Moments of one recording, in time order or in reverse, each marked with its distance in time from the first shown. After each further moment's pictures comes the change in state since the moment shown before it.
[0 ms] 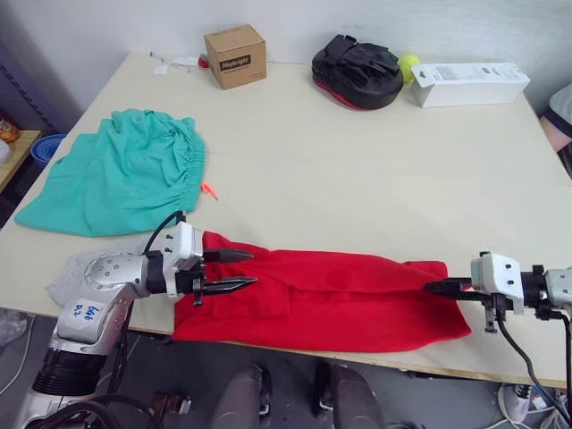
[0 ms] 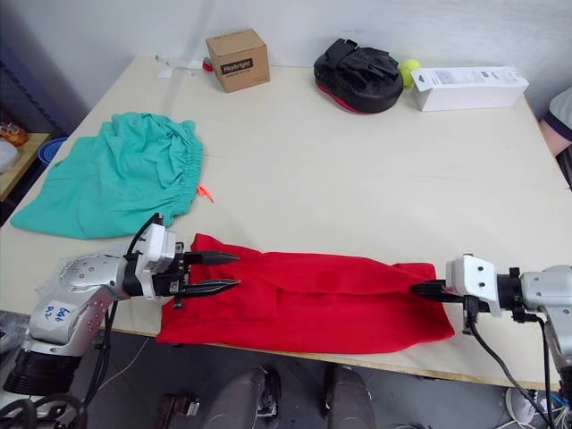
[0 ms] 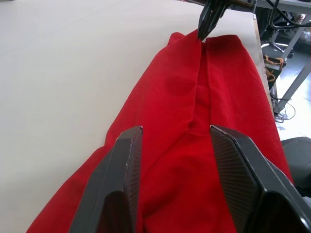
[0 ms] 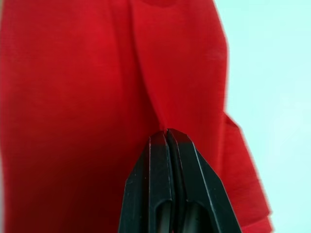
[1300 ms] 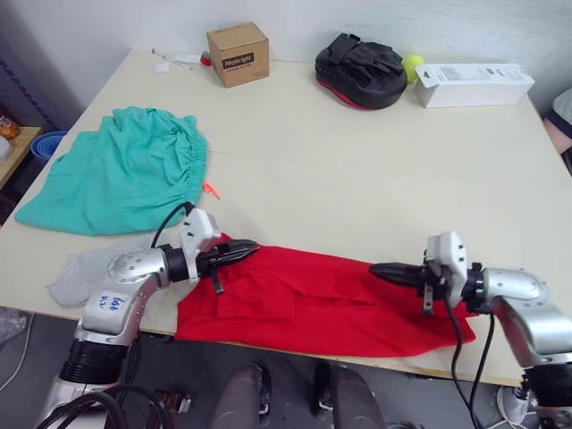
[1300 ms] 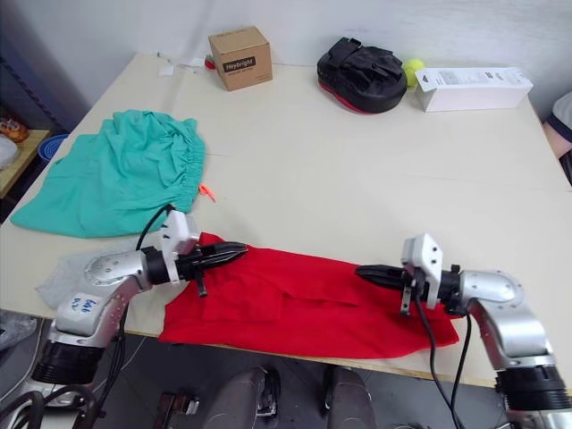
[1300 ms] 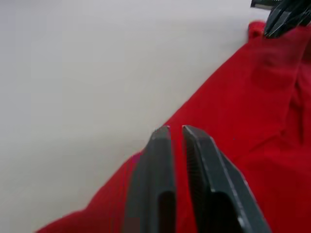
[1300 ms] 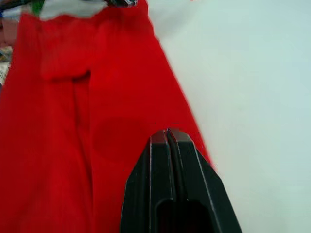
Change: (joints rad) left arm -0.062 -0.099 -0.061 0.057 0.166 0.080 0.272; right arm -0.064 0.264 0.134 -0.176 0.080 0.265 -0.231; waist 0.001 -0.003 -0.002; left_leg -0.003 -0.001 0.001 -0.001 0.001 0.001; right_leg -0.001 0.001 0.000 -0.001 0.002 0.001
